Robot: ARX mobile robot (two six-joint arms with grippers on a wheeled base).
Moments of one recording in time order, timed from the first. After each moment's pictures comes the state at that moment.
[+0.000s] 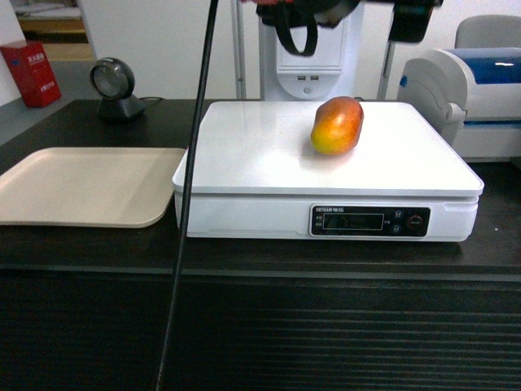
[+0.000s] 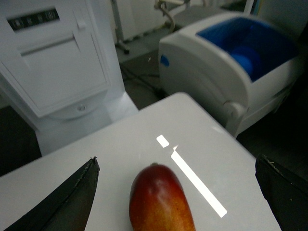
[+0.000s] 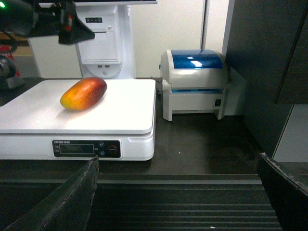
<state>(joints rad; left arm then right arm) -0.54 2.16 1.82 0.03 -0.01 0.05 0.00 0.00 0.01 0.00 0.00 0.00</state>
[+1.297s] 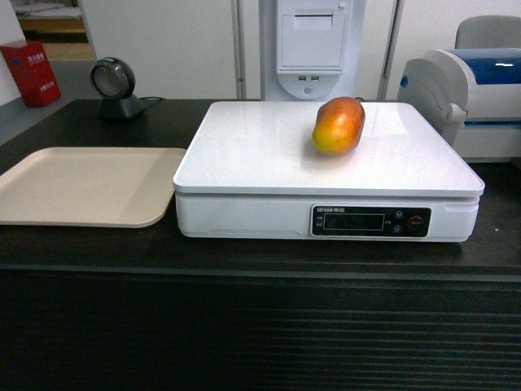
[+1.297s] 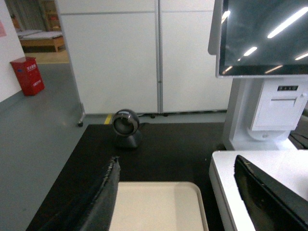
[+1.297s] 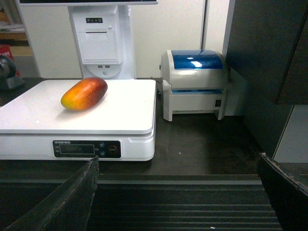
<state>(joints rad) 0.00 1.16 0.85 0.34 0.00 0.01 0.00 0.00 0.01 0.00 0.00 0.00</state>
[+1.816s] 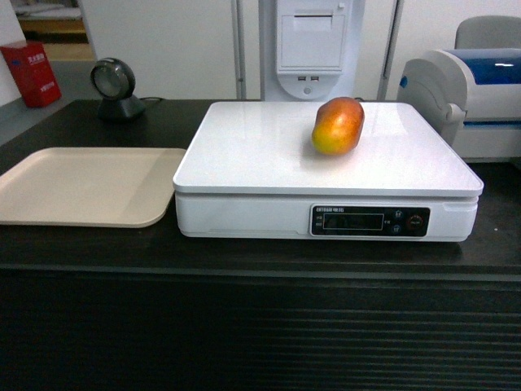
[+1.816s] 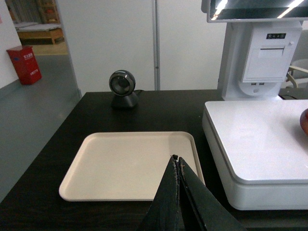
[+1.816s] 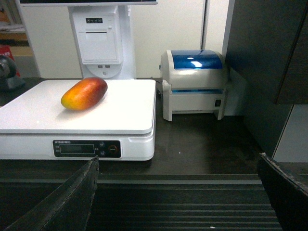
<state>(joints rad) 0.00 0.84 0.31 0.53 0.00 0.00 0.00 0.00 0.01 0.00 0.00 0.00</state>
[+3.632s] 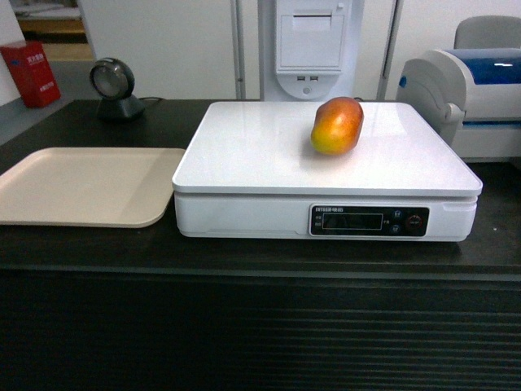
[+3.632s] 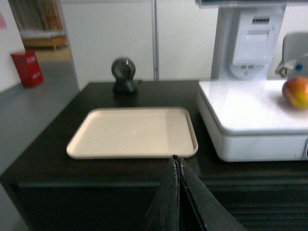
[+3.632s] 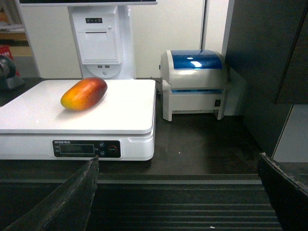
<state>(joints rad) 0.00 0.01 0.01 0.00 0.00 0.00 0.00 0.00 0.01 0.00 0.00 0.00</state>
